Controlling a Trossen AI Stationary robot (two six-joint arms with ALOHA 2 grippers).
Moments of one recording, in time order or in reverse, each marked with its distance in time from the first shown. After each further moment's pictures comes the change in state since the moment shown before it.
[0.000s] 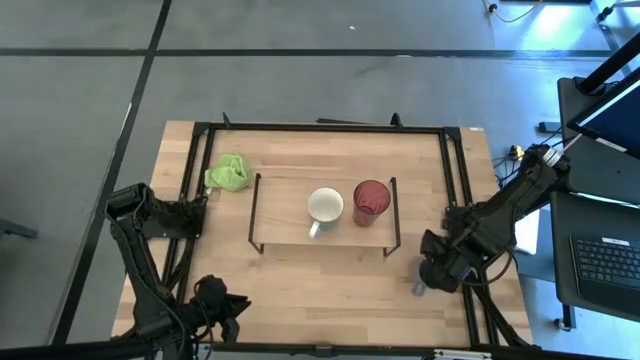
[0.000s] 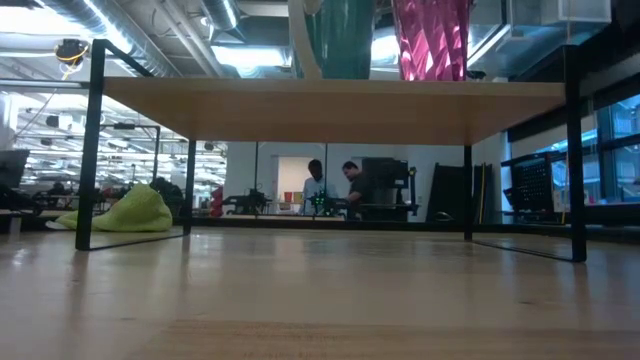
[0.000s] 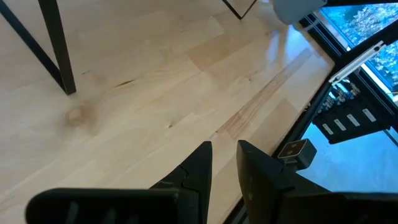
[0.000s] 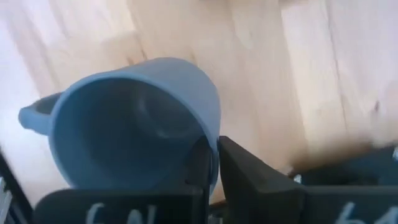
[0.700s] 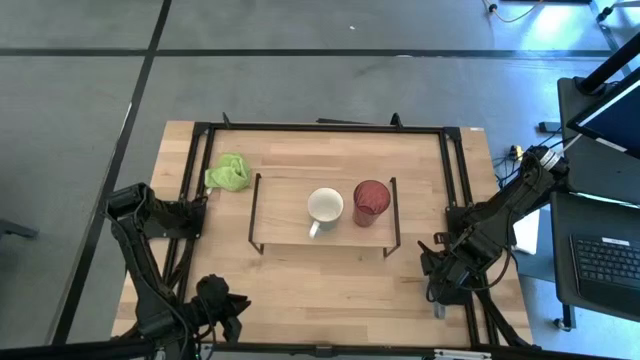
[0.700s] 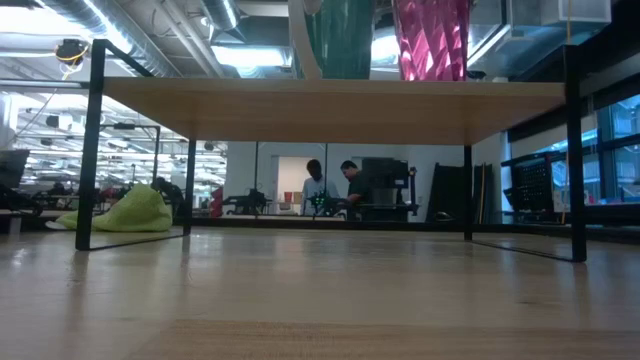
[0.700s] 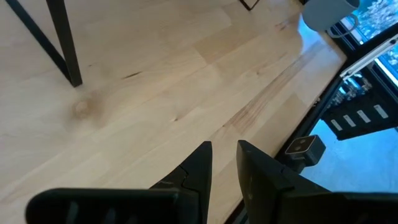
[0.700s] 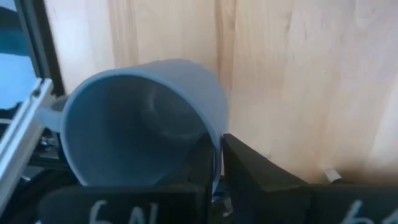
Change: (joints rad) left arm 0.011 0.000 0.000 0.000 0.046 0.002; right arm 0.006 0.035 -0.015 0.111 -0.239 -0.286
